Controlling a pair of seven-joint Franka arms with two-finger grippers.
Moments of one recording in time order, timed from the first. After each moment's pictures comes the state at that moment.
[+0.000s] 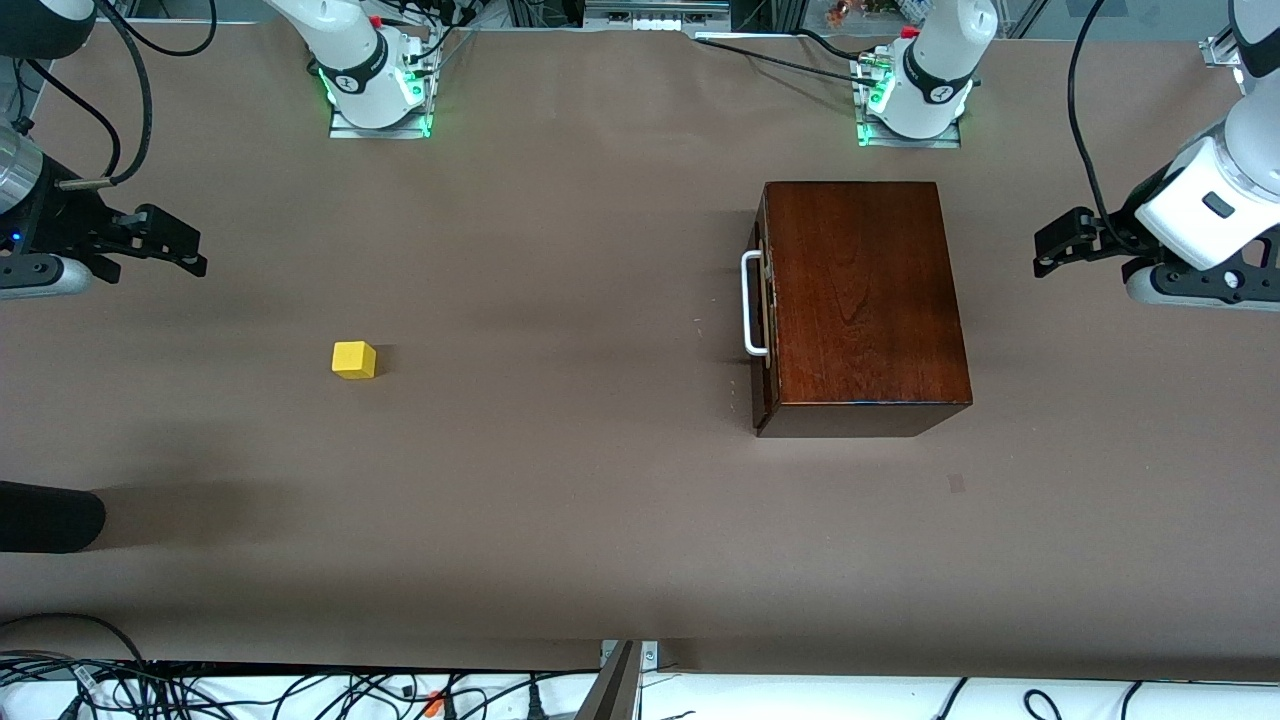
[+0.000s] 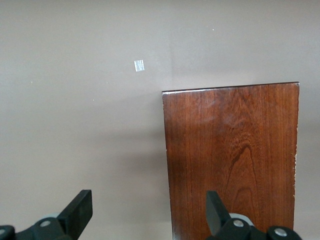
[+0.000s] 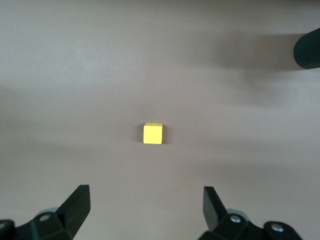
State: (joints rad) left arm -0.11 0.08 0.02 -1.52 -0.01 1.54 -0.04; right arm 0.08 0.06 -0.05 -1.58 0.03 1.64 -0.05
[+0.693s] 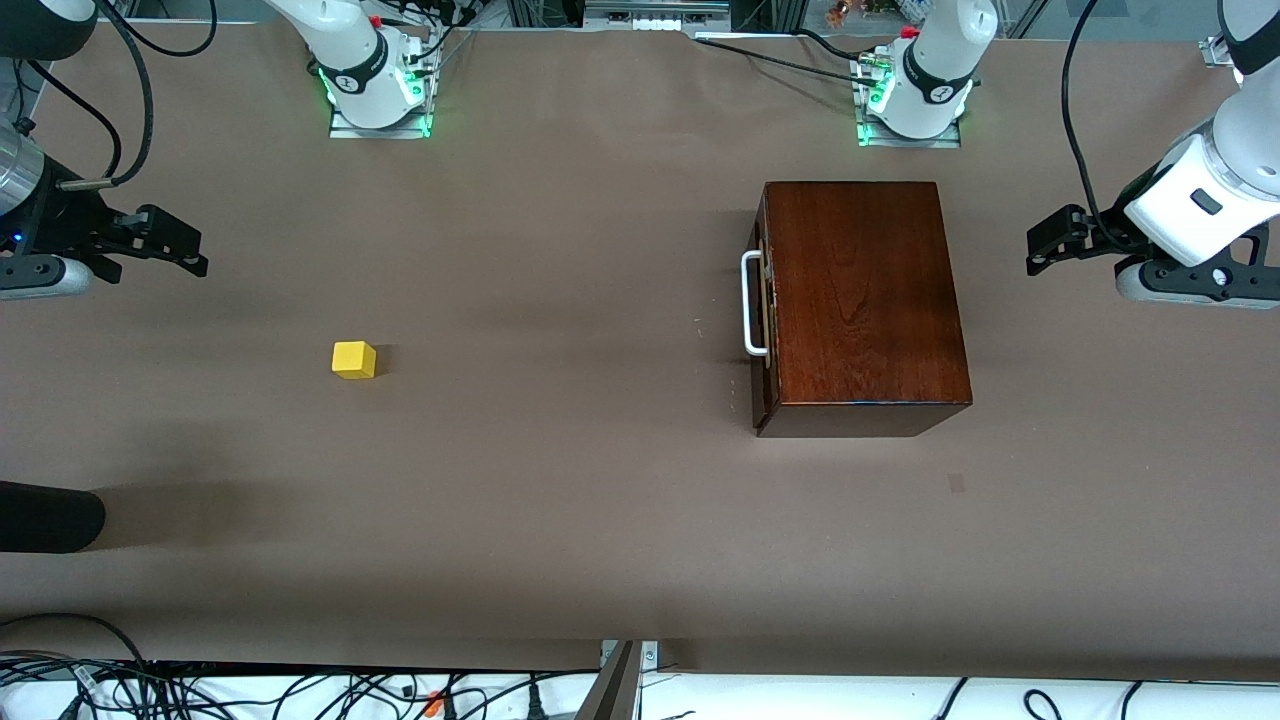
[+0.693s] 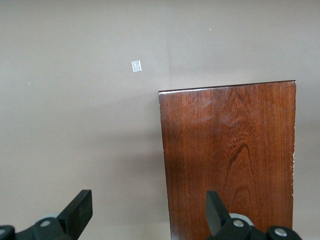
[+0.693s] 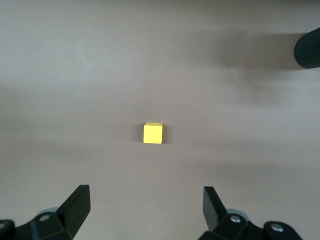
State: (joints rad) left arm -0.11 0.08 0.01 -1.52 -0.01 1.55 -0.04; right arm 0.08 0.06 -0.05 -1.58 0.03 1.64 -0.05
